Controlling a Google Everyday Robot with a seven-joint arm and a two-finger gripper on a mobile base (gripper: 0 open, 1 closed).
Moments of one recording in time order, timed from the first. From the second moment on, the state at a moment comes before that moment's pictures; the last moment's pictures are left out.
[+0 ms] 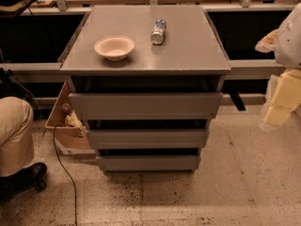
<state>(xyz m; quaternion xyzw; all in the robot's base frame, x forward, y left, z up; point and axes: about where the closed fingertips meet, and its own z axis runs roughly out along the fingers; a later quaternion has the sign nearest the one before) 0.438 -0.217 0.977 -0.60 0.78 -0.03 0.16</state>
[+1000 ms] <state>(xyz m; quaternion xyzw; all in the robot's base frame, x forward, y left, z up) 0.454 -0.189 0.920 -0.61 0.77 0.01 0.19</state>
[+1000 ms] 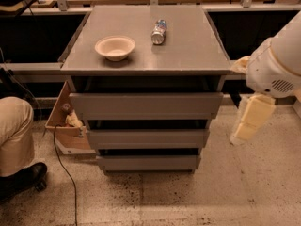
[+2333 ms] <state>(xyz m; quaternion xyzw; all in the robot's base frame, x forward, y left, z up) 0.466 -0.129 0.785 -0.63 0.74 0.10 0.22</state>
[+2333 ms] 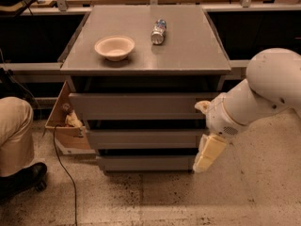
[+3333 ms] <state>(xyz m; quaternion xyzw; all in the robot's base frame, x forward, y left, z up) 0.490 -0.086 0.649 -0.62 0.74 0.12 0.22</state>
